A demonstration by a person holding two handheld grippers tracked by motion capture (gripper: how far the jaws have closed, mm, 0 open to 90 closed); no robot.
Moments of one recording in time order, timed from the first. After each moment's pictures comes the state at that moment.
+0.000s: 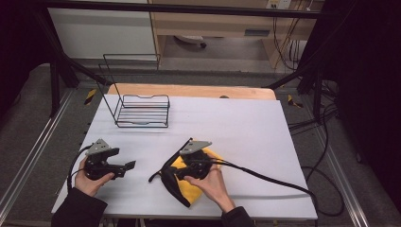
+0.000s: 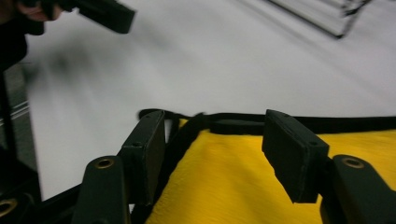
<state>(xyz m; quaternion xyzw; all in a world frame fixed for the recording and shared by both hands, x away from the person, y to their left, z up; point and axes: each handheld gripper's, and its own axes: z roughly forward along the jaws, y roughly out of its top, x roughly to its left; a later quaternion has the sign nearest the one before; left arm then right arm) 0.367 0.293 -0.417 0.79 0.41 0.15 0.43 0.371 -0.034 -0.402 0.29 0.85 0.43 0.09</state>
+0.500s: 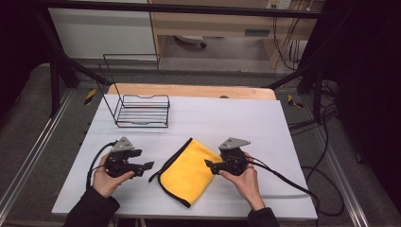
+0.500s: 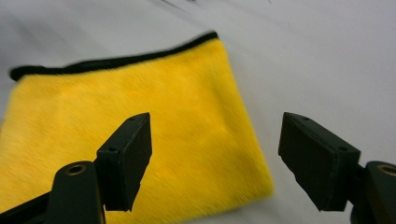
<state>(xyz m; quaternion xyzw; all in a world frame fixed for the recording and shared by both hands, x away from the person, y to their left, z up) 0.370 0.223 -0.401 0.83 0.36 0.12 0.40 0.380 -0.132 -0.412 0.38 0.82 0.40 0.16</state>
